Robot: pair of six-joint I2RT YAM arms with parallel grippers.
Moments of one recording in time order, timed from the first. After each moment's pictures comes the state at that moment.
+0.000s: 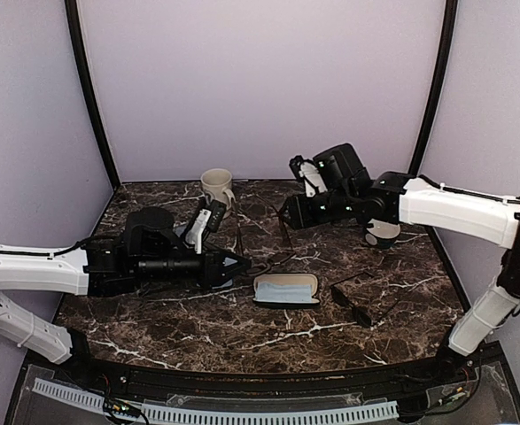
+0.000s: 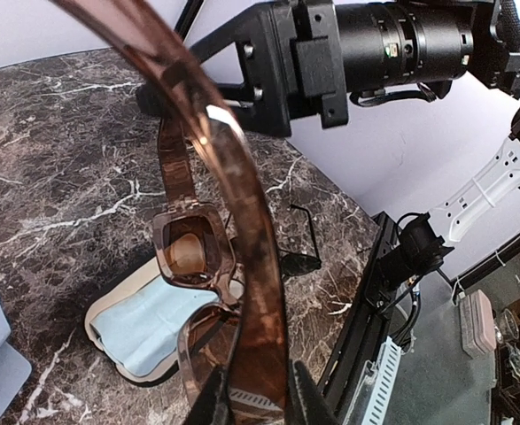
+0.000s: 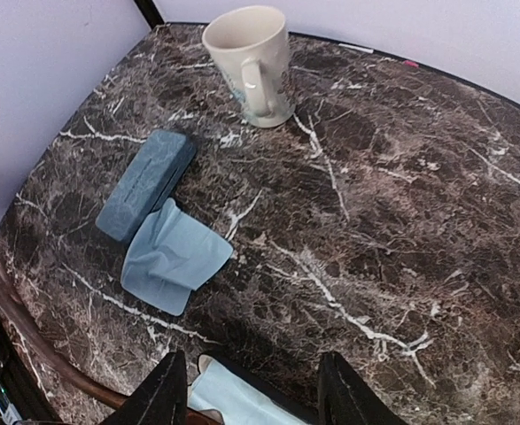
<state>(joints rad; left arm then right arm) -1.02 1.23 0.75 0.14 0.16 -0.50 0.84 1.57 1.32 -0.40 0.03 0.34</state>
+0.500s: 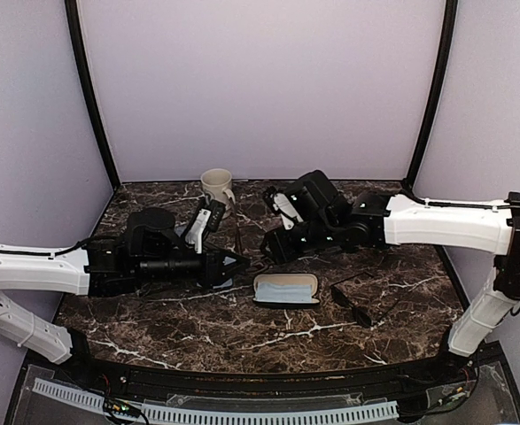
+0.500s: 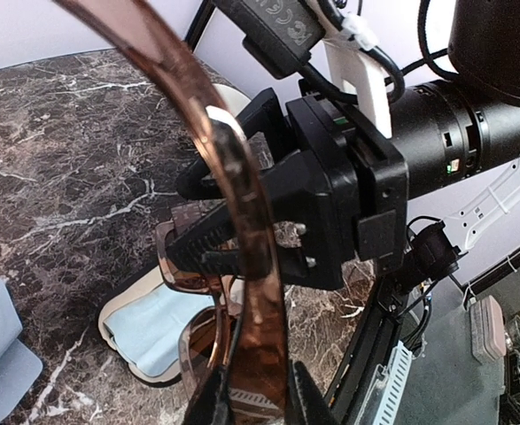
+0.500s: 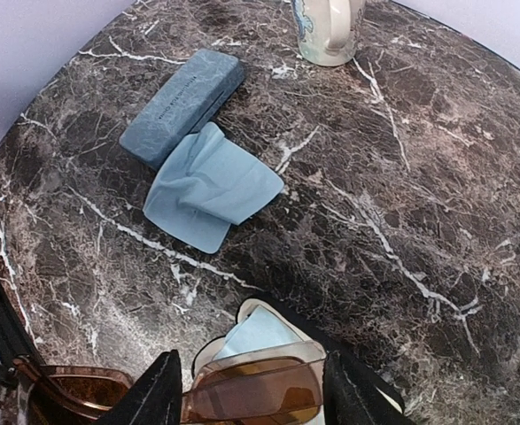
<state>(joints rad) -1.02 1.23 0.75 0.13 0.11 -0.50 1.02 1.62 1.31 -0.45 0.11 0.33</state>
